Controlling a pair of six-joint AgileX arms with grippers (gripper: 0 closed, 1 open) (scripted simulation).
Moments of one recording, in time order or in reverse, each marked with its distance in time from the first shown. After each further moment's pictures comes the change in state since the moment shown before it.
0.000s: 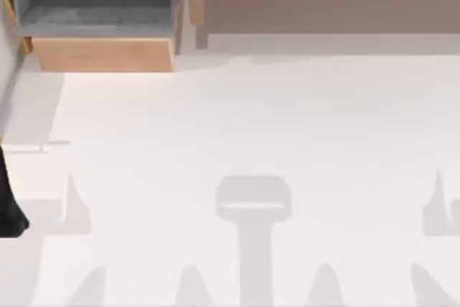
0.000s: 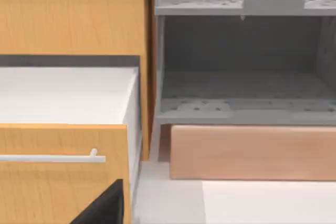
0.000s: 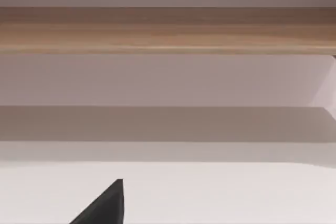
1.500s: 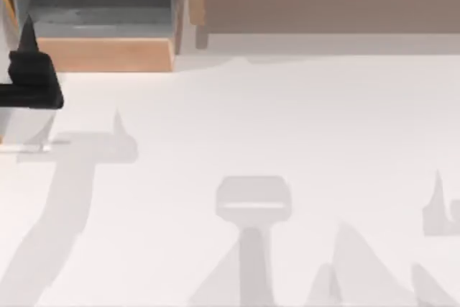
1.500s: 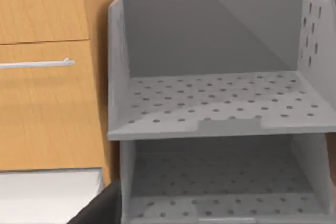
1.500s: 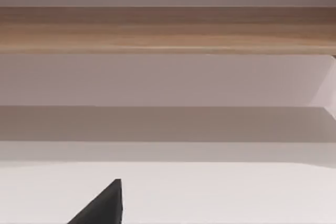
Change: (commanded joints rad) left arm -0.362 0.690 0.460 0.221 -0.356 0.060; right arm 0.000 0.000 0.000 0.000 0.000 0.000
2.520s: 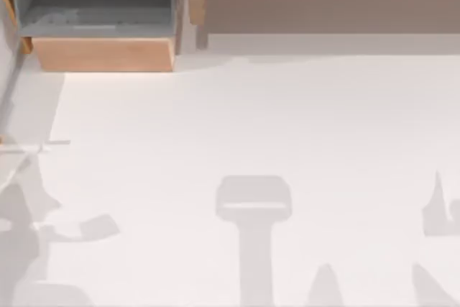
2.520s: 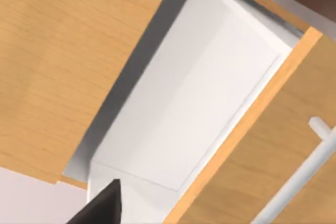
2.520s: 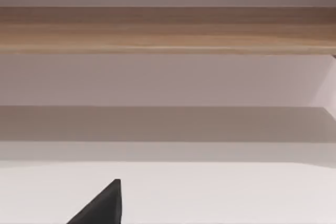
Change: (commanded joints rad) left arm 0.824 0.962 -0.127 0.897 0.832 1.080; right arm 0.000 0.000 0.000 0.000 0.000 0.000
